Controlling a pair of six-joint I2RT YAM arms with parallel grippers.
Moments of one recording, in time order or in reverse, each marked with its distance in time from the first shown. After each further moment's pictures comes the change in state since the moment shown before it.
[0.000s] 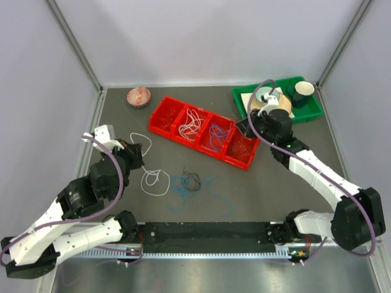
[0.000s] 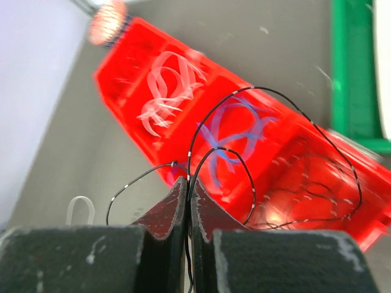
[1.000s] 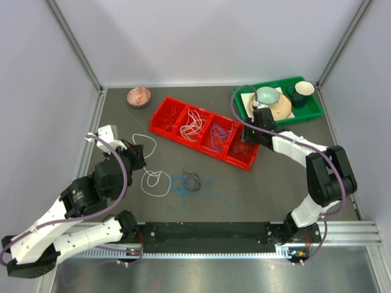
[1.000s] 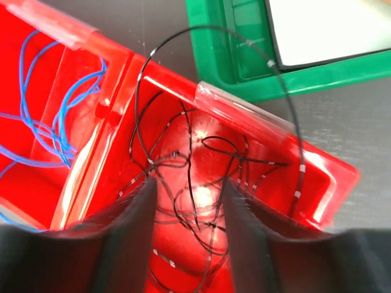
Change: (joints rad) left arm 0.000 0.014 -0.012 -0.017 0.001 -0.022; right arm -0.063 0.414 0.129 -0.220 0.189 -0.091
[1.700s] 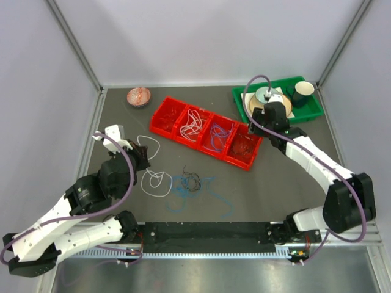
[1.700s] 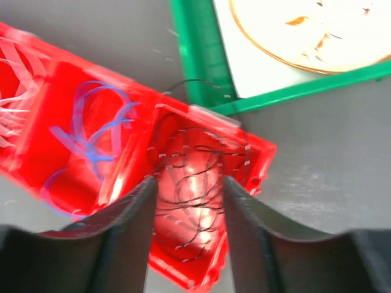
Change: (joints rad) left arm 0.000 0.026 -0.015 -0.001 0.028 0.000; right arm 0.009 -0.281 0.014 -0.113 0.110 -0.017
